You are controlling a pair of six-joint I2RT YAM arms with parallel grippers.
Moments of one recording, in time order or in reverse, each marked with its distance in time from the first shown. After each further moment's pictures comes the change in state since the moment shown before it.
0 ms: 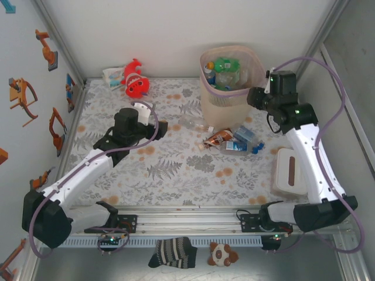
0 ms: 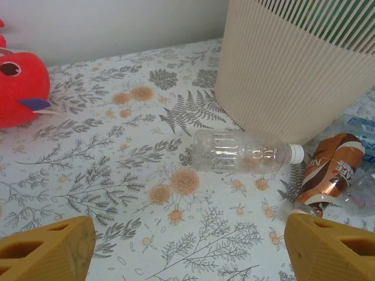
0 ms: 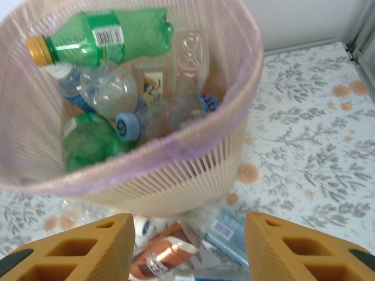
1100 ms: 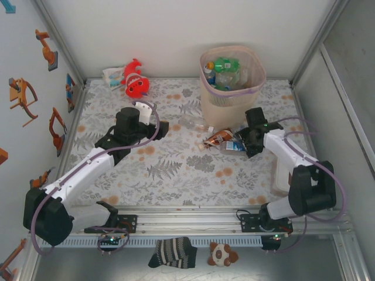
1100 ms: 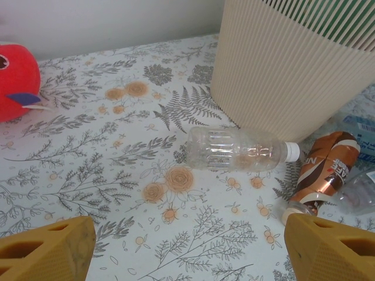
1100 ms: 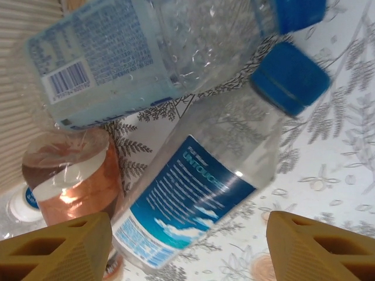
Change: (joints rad) left arm 0.000 0.018 0.007 -0.002 0.016 -0.015; right arm 0.000 0.180 -0.539 0.140 -0.149 0.990
